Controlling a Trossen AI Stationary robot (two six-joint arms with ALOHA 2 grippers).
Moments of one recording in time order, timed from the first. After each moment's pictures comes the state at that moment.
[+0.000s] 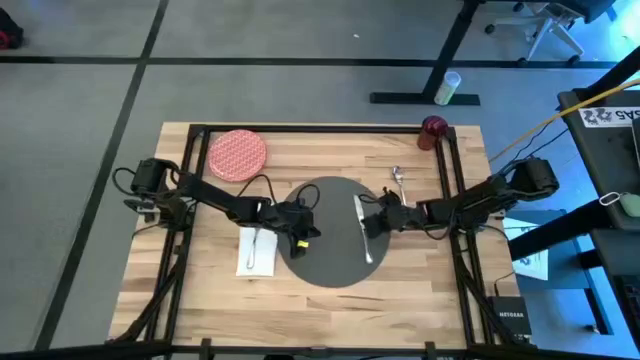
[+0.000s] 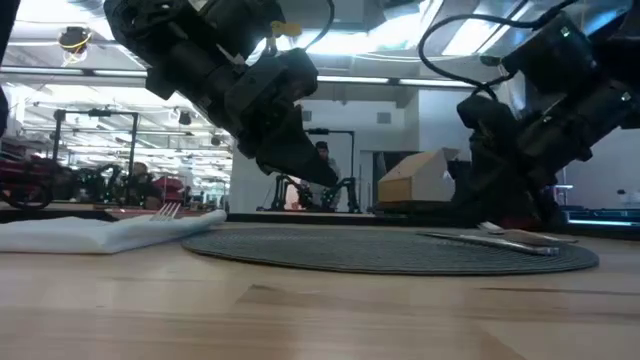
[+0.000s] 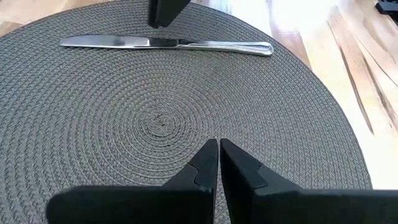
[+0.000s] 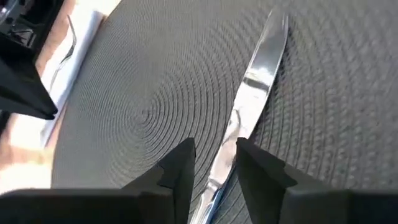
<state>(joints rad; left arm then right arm) -0.10 1.74 0.80 0.33 -0.05 -0.17 0.14 1.39 0.30 0.36 0.31 1.14</state>
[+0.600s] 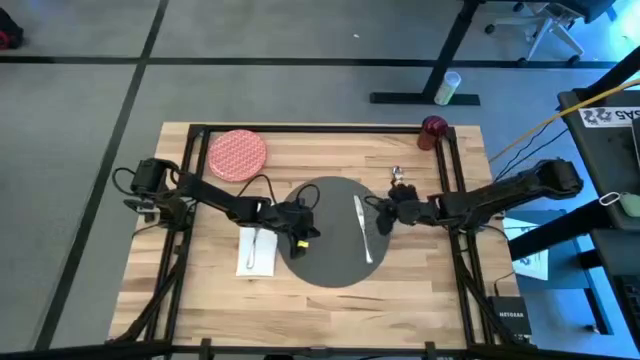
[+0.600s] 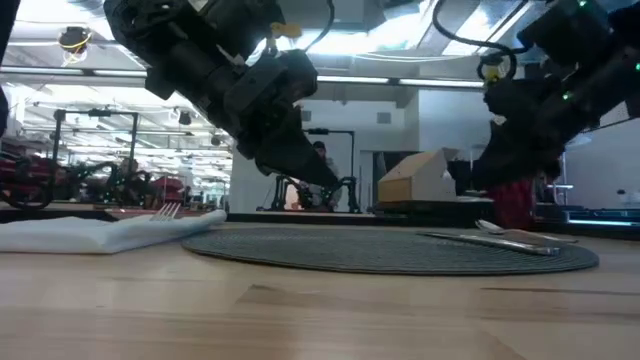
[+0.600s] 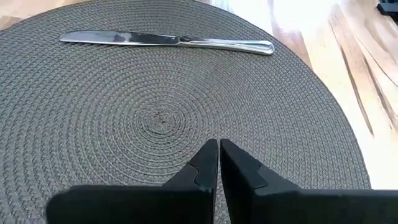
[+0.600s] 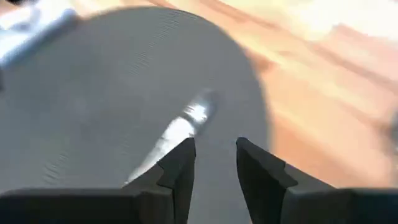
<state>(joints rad) -0.10 1.74 0.80 0.32 -0.05 -0.20 0.14 1.04 0.40 -0.26 0.51 0.75</state>
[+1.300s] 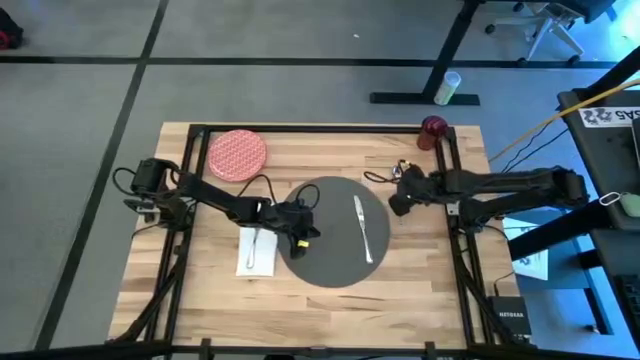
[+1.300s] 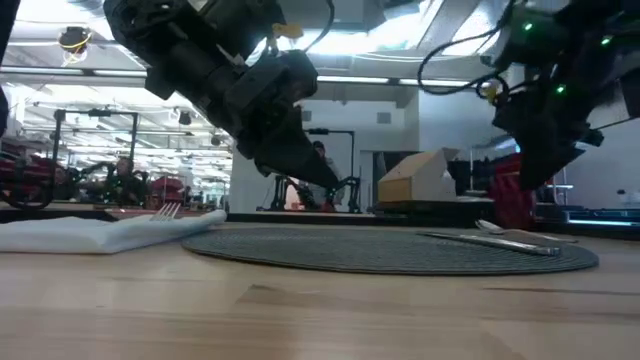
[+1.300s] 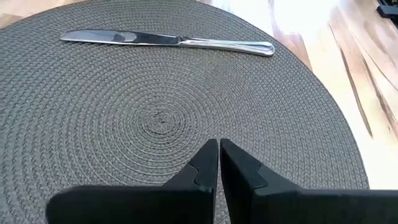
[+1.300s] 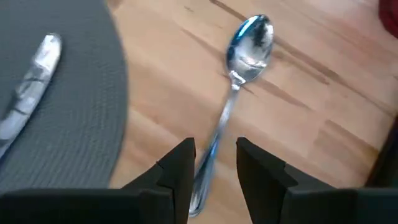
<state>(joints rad) -0.10 1.74 0.80 0.33 -0.05 -0.20 -0.17 1.07 0.59 -0.83 0.34 0.78</state>
